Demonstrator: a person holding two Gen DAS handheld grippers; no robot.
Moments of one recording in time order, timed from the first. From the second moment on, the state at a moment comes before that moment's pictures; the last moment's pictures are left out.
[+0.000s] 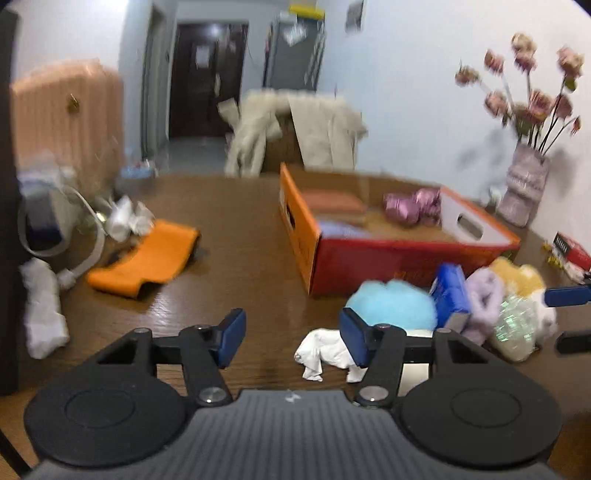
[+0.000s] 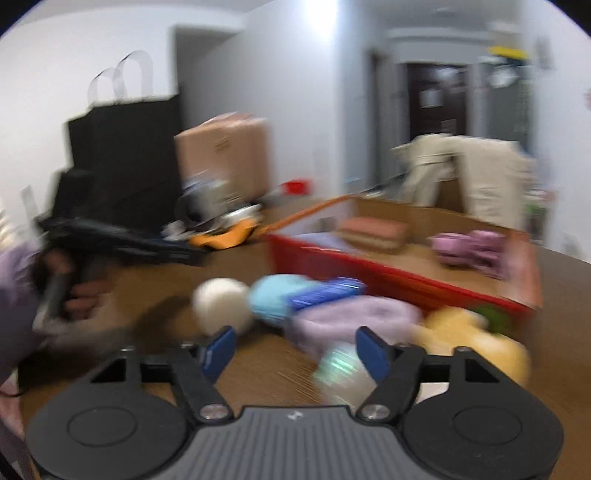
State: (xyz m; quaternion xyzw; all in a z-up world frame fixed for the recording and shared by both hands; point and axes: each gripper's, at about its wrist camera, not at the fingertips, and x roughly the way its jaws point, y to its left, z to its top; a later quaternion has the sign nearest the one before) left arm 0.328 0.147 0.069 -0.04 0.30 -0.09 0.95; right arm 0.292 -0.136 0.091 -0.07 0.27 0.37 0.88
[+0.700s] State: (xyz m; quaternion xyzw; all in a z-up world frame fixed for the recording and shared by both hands) left arm 0.326 0.135 0.037 -0.06 0.33 -0.16 0.93; right arm 0.319 -0.076 0.044 -0.10 0.32 0.43 0.84
